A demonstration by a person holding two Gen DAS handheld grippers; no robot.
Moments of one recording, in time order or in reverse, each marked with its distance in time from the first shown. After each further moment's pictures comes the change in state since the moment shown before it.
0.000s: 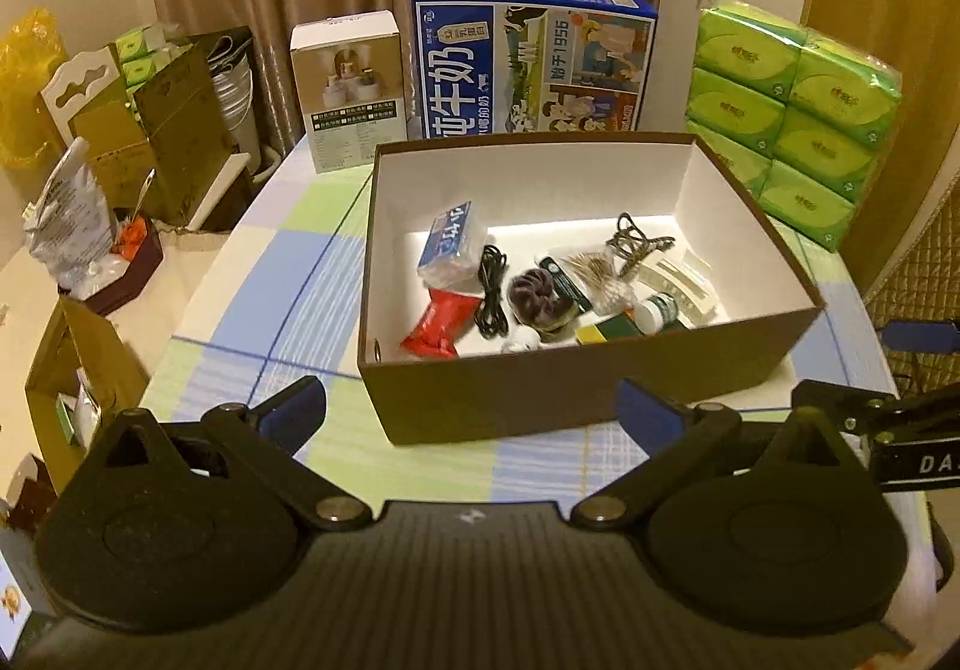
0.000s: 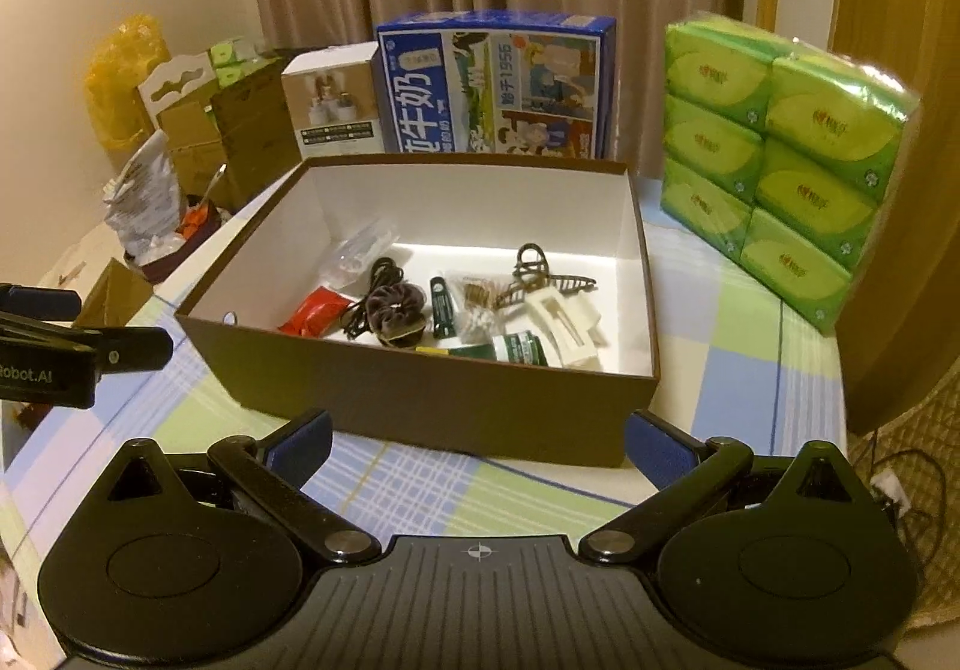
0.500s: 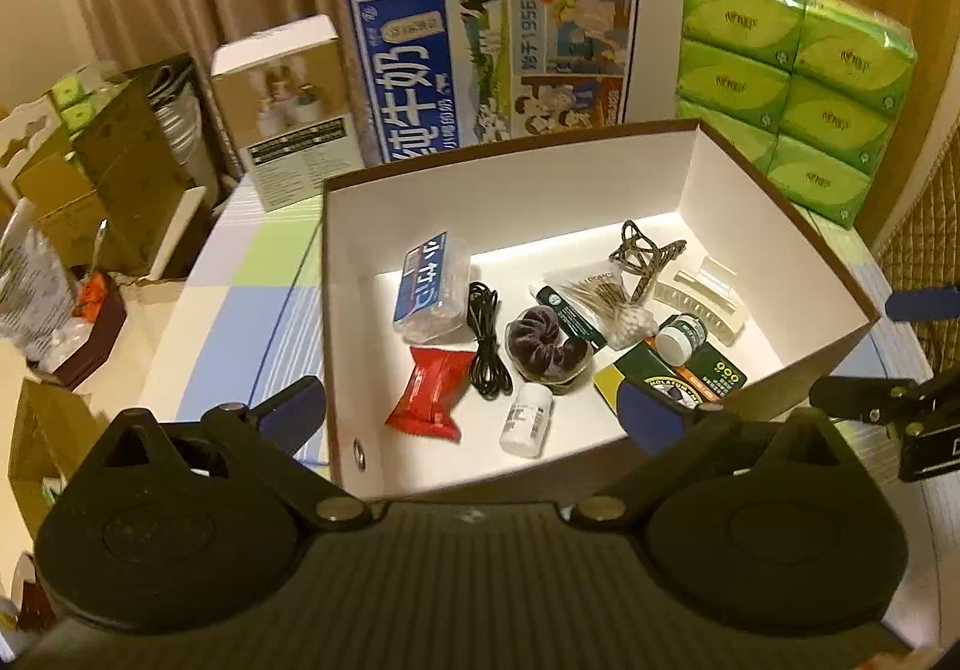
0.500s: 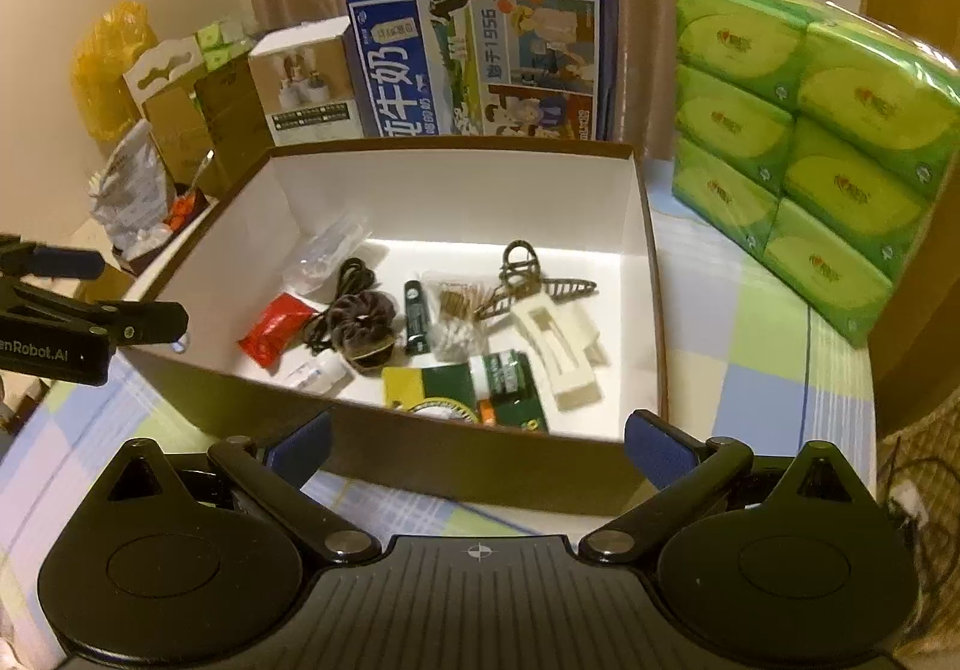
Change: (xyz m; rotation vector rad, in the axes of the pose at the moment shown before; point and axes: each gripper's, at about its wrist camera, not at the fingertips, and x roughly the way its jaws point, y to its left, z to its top) left arm 0.075 0.002 0.042 0.120 0.011 -0.033; right arm 0.058 -0.028 0.026 0.037 0.055 0.039
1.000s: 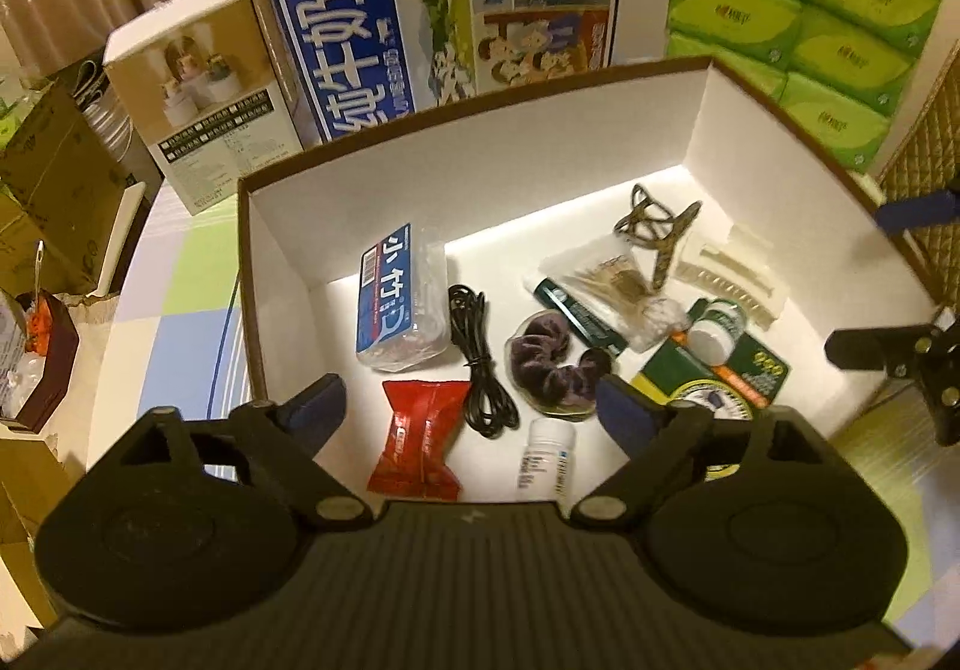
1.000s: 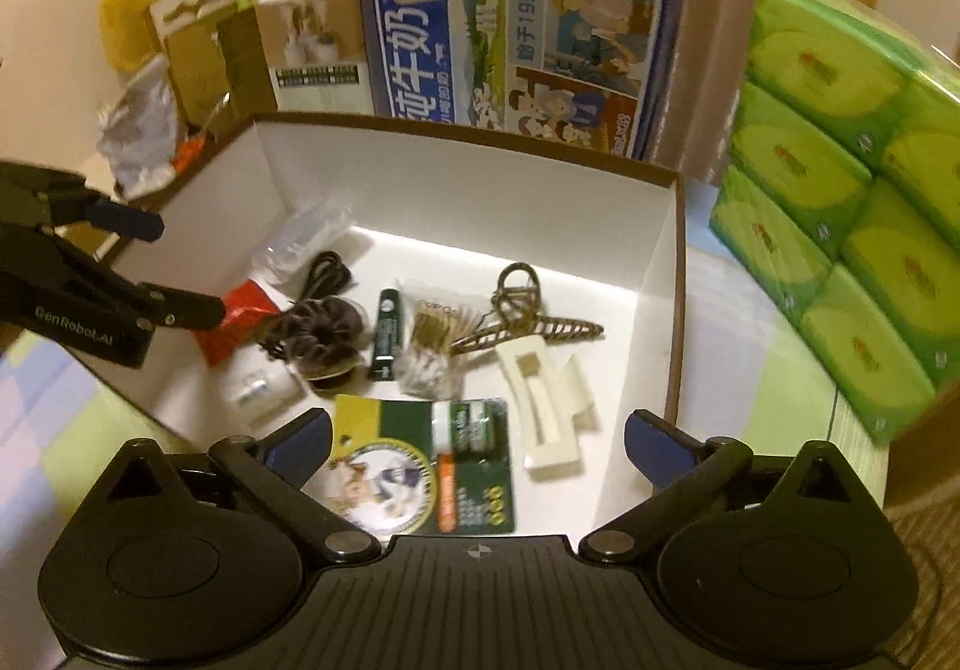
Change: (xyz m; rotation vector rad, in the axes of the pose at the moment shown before) left arm 0.087 0.006 0.032 0.117 0.108 -0.086; right arm 0.058 -0.018 0.038 -0.138 0.060 0.019
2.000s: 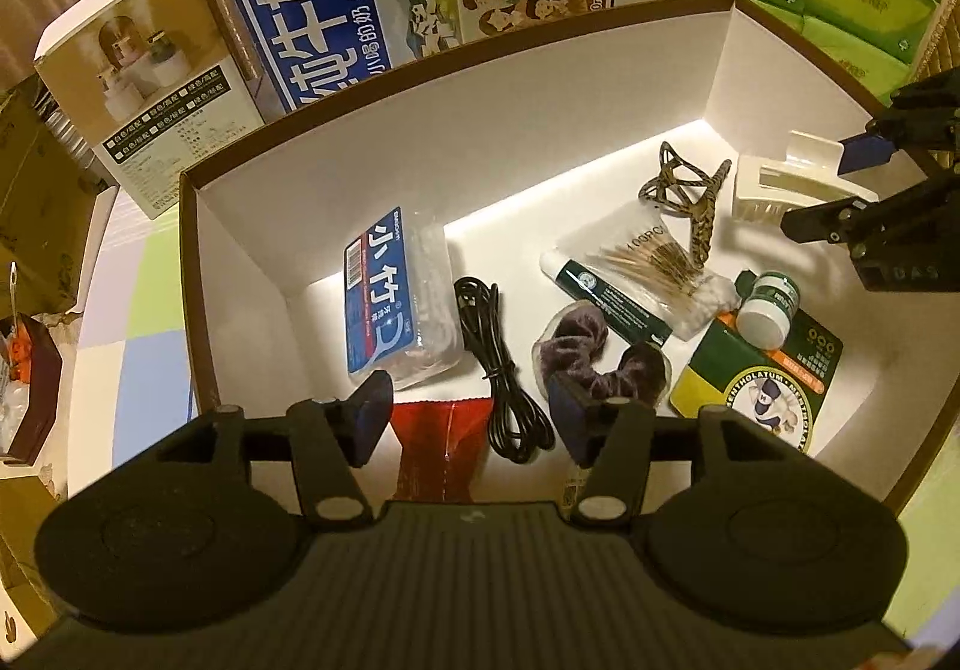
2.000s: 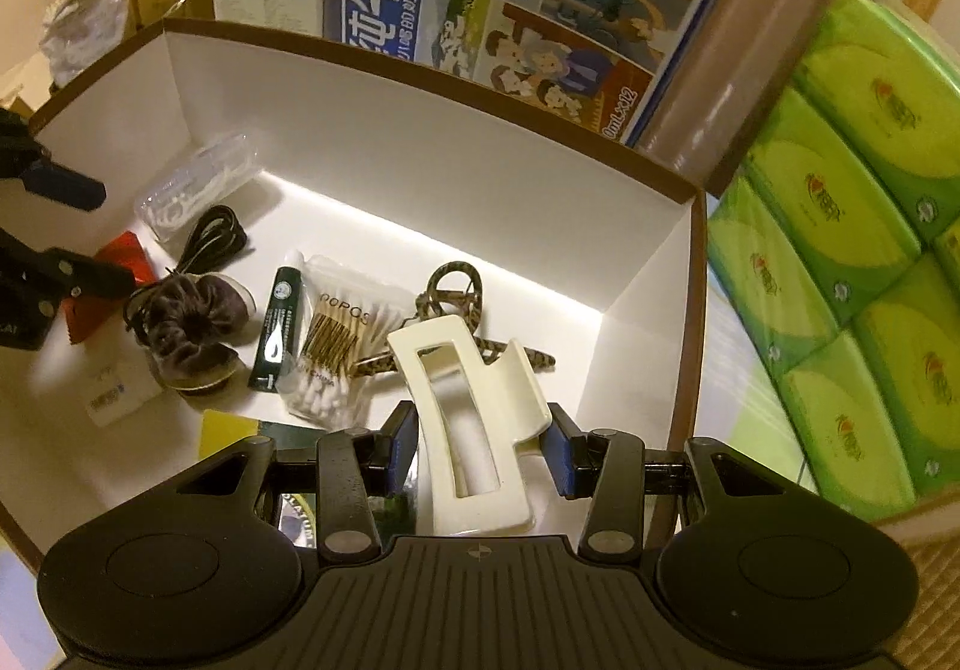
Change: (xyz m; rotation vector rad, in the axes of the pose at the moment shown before) left arm 0.060 0.010 0.013 0.080 0.077 -0.020; right arm 0.093 -0.010 0.036 -0.193 0.138 -0.164
